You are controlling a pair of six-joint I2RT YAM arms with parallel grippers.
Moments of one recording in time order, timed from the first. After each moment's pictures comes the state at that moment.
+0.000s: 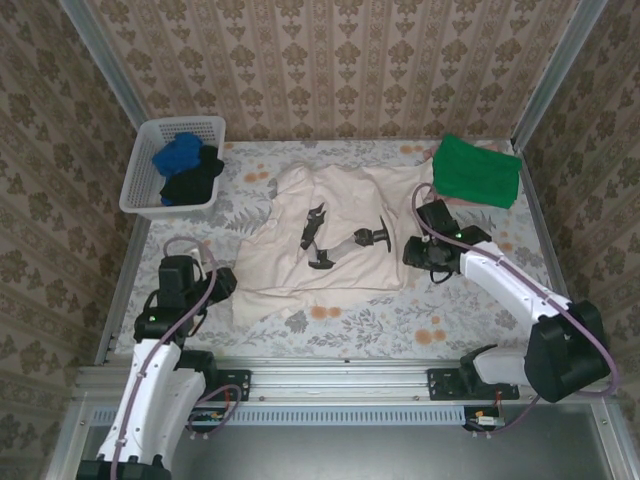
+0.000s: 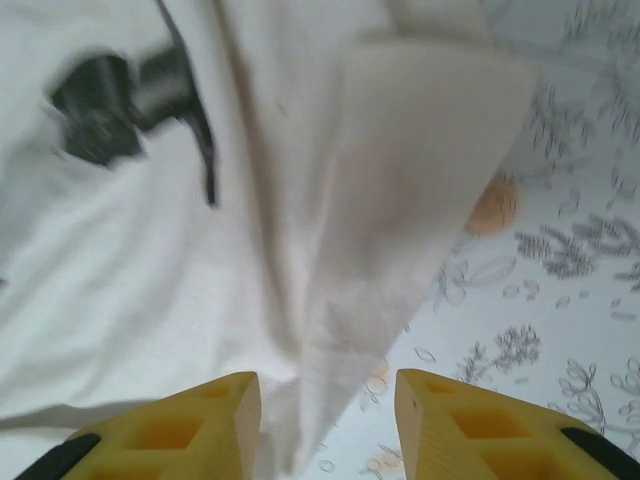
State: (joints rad) left arm -0.12 0.58 0.50 -0.68 0.19 -0.49; right arm 0.33 1.29 0.91 -0.72 0.07 0.54
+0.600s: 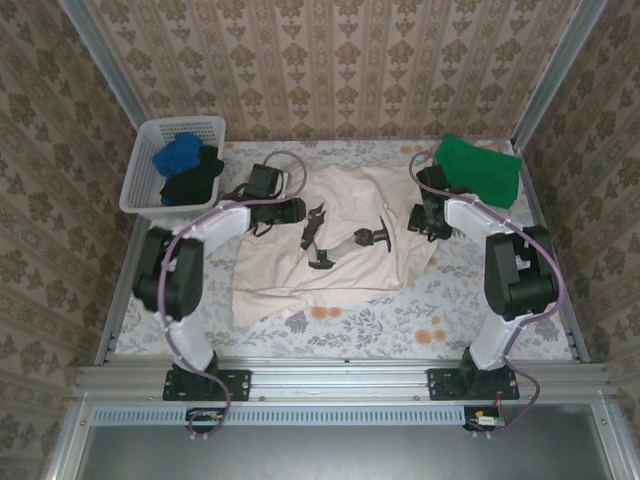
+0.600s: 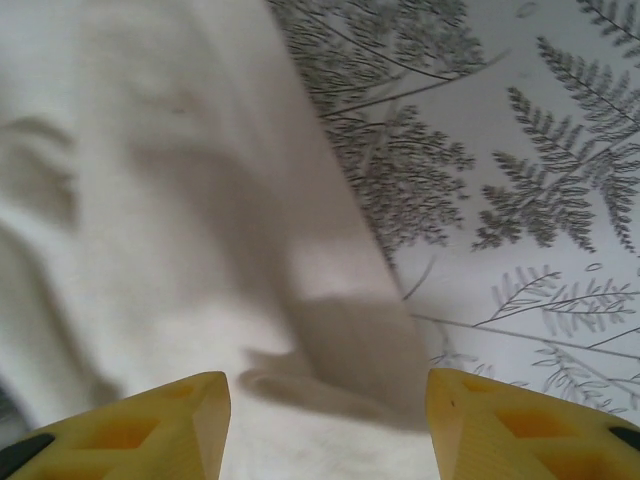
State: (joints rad) left arm -0.42 1.86 1.27 -0.30 0.20 -0.35; right arm 0.15 1.79 1.22 -0.65 0.14 0.47
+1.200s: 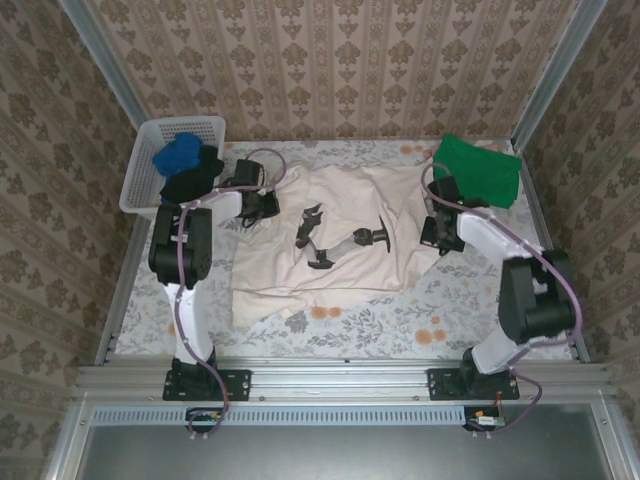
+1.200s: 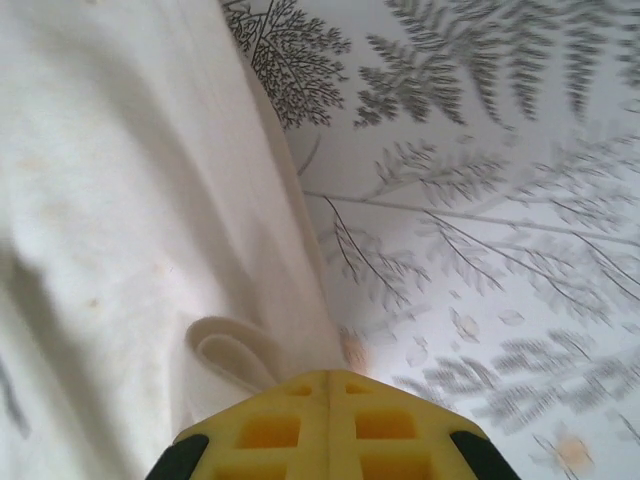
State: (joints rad) left arm -0.25 2.08 1.39 -0.31 0.20 -0.34; right arm 0.13 1.53 1.04 -0.72 0.16 0.50
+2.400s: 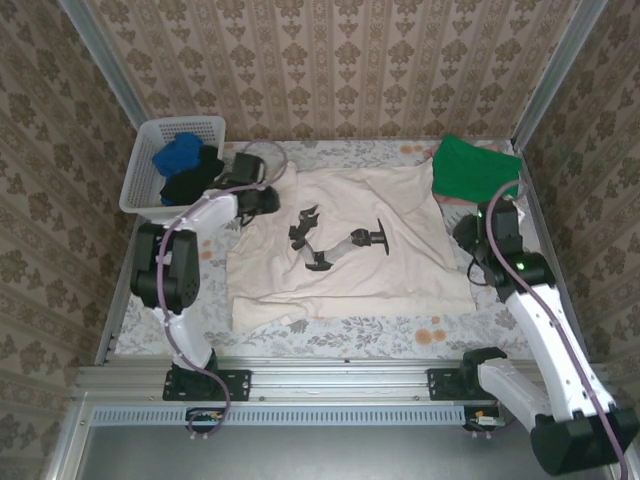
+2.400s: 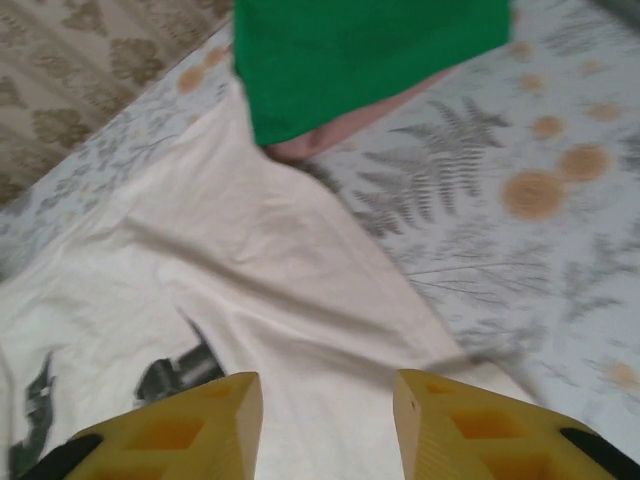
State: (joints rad) left arm -0.35 1.89 1.38 -0.42 0.10 -0.32; right arm 0.12 0.97 0.93 -0.69 0.20 0.71
